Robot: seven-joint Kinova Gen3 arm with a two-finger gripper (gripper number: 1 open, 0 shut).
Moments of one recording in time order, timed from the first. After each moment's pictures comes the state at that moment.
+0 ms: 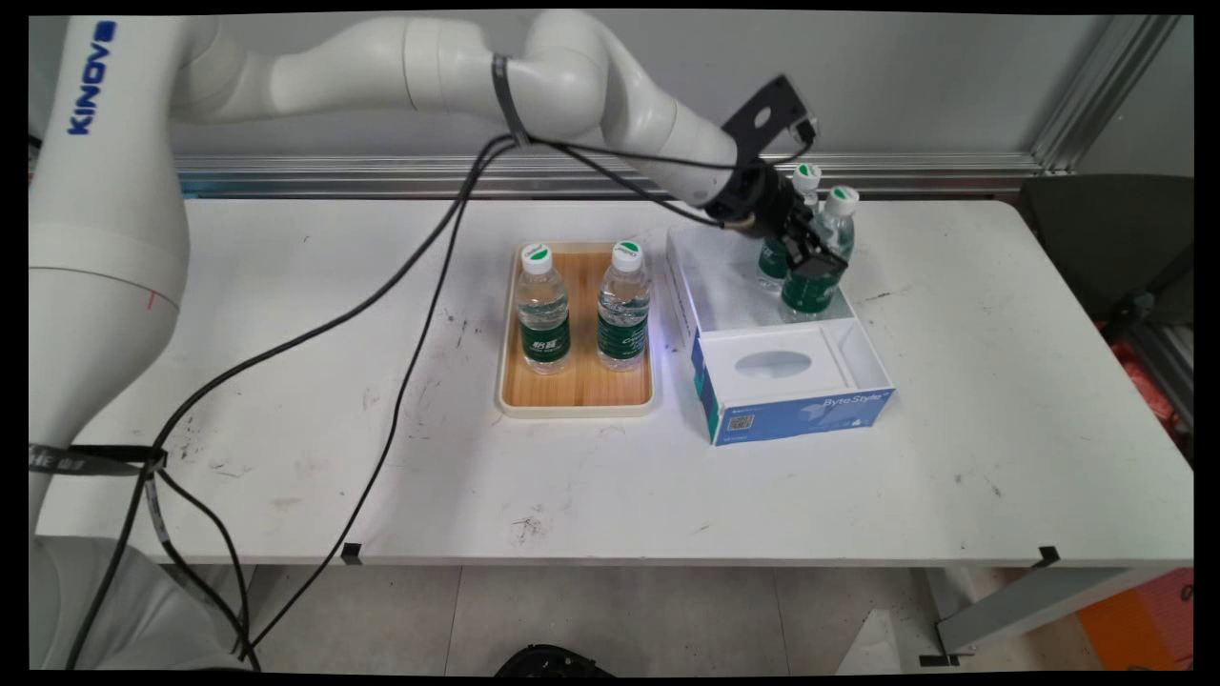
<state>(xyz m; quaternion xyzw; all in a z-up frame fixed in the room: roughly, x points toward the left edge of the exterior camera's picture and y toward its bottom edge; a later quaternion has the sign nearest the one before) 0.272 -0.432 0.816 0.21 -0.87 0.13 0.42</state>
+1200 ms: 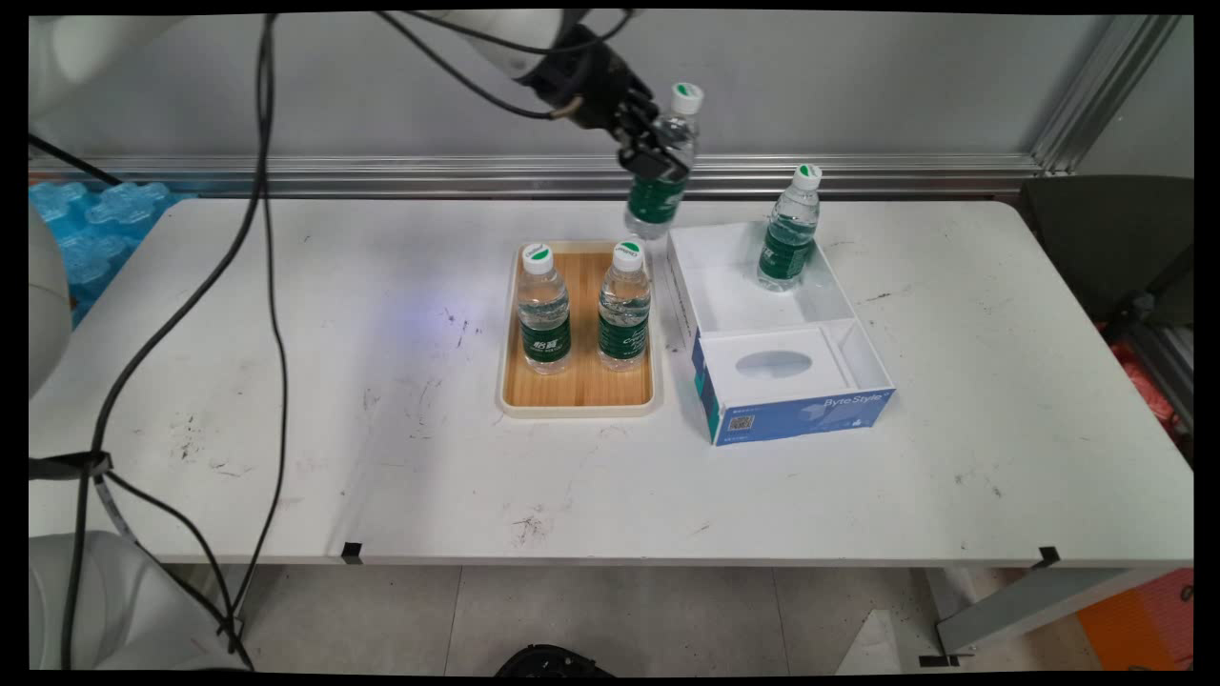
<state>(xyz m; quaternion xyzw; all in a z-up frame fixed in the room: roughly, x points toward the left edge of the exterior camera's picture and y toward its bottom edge) 0.436 -0.397 0.923 0.21 -0.90 0.18 0.34</state>
